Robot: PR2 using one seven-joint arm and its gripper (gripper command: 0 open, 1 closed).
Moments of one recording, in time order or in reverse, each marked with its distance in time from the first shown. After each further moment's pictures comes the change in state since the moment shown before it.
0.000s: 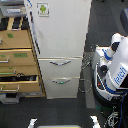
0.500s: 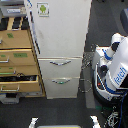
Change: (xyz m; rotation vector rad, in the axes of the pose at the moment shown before) arm 0.010 -0.003 0.002 -0.030 -0.009 -0.008
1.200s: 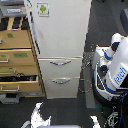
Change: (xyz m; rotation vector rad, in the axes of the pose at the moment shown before) arm 0.088 0.041 0.029 -0.133 -0.033 -0.008
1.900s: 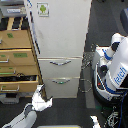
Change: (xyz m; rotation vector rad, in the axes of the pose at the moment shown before) arm 0.081 0.064 0.049 0.133 0.001 0.030
